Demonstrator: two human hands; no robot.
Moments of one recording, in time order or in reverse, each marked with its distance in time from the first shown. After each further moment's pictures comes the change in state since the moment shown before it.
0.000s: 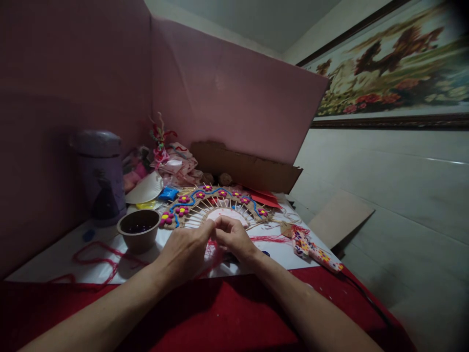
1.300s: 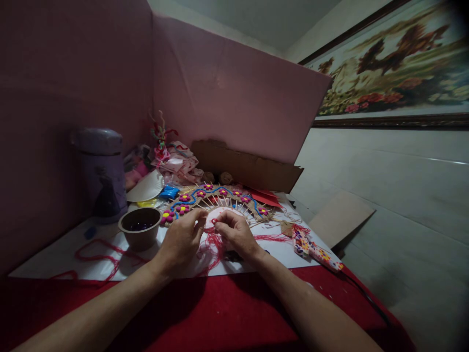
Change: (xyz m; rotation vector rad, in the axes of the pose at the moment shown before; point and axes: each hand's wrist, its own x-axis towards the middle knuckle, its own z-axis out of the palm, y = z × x) left_hand 0.008 -0.008 0.000 -0.511 0.237 -0.237; right_hand 0.005 0.002 -0.007 -0.197 0.096 -0.212
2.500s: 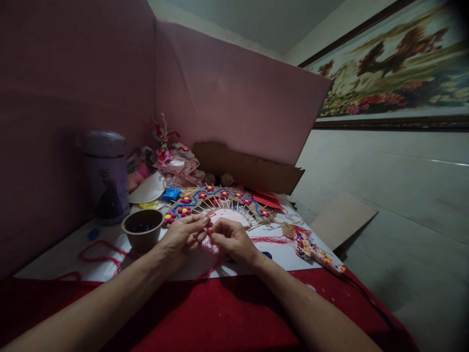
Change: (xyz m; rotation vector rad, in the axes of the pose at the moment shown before) left_hand 0.007 0.008 -0.006 -1.221 -0.101 -0.749; right_hand -0.009 -0.005 0.004 -0.033 -0.166 -0.002
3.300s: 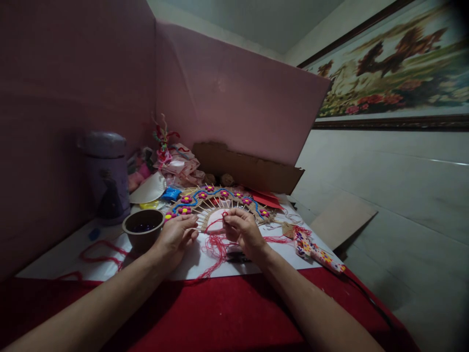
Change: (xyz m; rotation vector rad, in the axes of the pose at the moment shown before) left_hand 0.002 0.004 -0.003 0.015 0.261 0.032; right_hand 0.009 -0.005 -0.014 0.501 0.226 0.240
